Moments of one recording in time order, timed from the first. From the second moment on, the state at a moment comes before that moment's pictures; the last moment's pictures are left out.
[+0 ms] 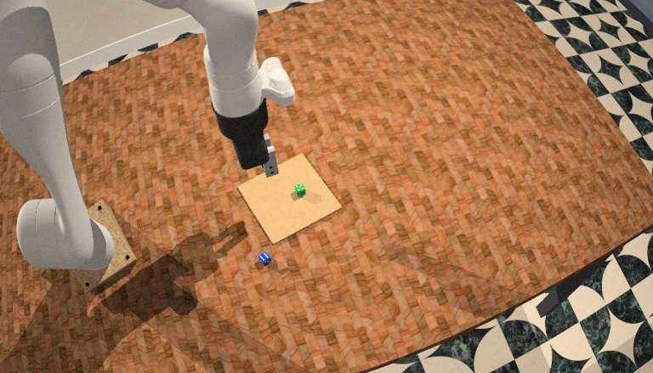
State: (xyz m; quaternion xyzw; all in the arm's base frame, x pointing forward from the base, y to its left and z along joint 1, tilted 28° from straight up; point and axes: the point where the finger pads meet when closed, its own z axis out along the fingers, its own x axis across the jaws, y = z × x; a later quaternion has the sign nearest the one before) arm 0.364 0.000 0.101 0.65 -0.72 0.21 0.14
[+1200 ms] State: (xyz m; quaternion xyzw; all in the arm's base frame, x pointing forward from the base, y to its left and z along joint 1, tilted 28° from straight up) arm 0.369 -0.013 0.052 0.66 -0.72 0.20 0.12
